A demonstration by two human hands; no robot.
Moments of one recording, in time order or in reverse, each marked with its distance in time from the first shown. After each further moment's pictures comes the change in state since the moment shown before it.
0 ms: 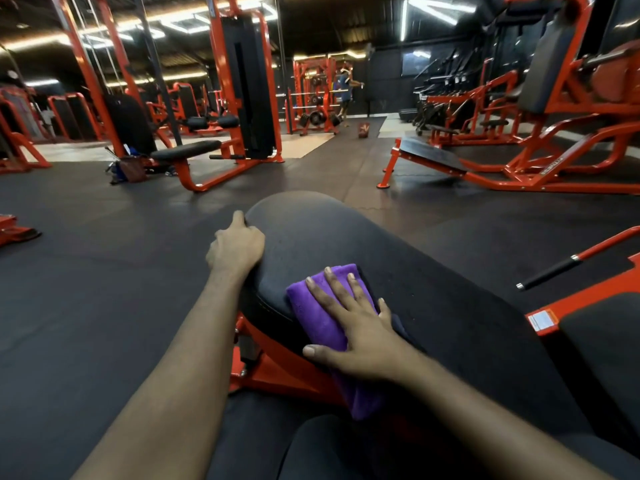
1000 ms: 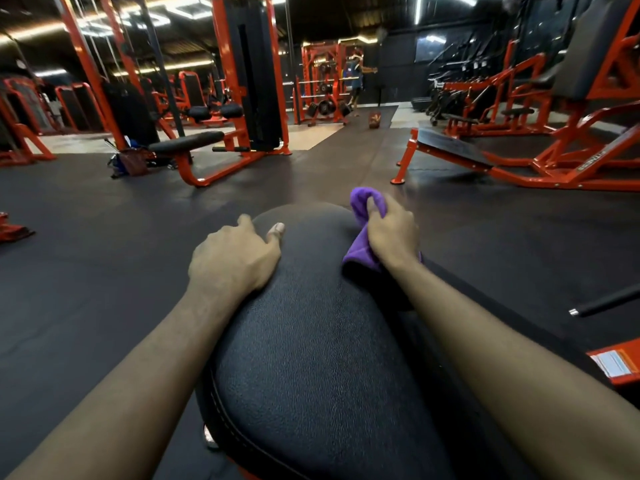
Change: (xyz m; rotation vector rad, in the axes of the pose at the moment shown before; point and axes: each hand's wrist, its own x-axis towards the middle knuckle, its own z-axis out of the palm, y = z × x) left_hand 0.080 0.032 0.028 0.383 0.035 0.204; right_hand 0.259 0.108 -0.066 0.405 0.779 0.367
